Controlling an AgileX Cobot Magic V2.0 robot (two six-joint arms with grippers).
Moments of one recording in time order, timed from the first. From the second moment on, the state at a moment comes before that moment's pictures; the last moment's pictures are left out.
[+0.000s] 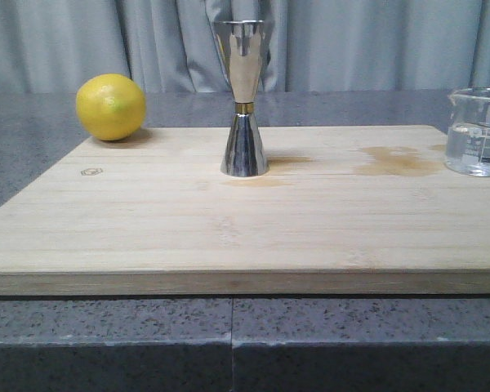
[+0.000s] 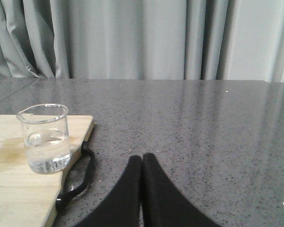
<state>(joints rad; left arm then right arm) 0.00 -0.01 0.01 -0.05 0.03 0.11 -0.03 -0.01 0.01 -0.01 0.03 -0.02</state>
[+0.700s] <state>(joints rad) 0.00 -0.01 -0.08 -0.20 0.06 0.11 -0.03 -0.01 -0.13 -0.01 0.11 -0.02</state>
